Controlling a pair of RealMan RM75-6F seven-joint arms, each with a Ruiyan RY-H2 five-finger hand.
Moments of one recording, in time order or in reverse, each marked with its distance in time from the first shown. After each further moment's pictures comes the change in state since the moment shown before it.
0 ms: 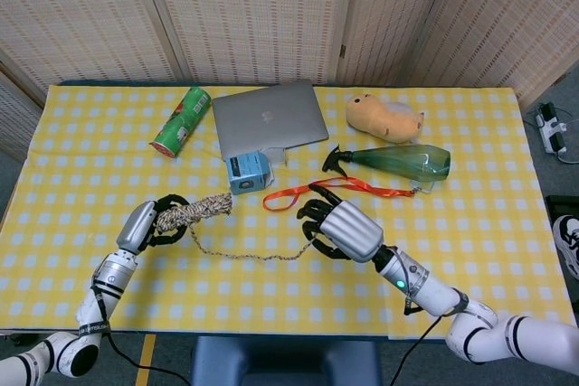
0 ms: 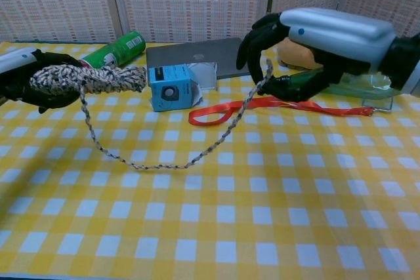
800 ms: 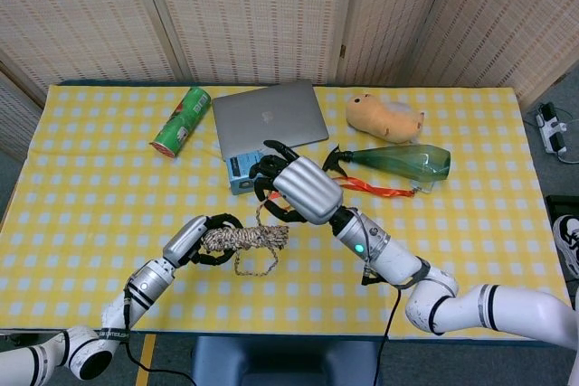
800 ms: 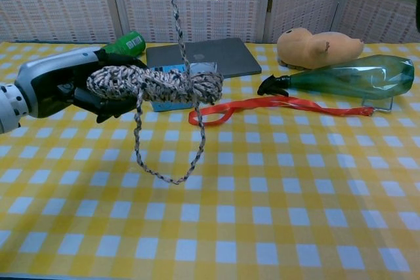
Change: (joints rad) left arm -0.112 0.036 0.034 -0.192 0.126 -0.102 -0.154; right arm 0.203 0.023 0.251 -0.142 0.316 -0.184 -0.130
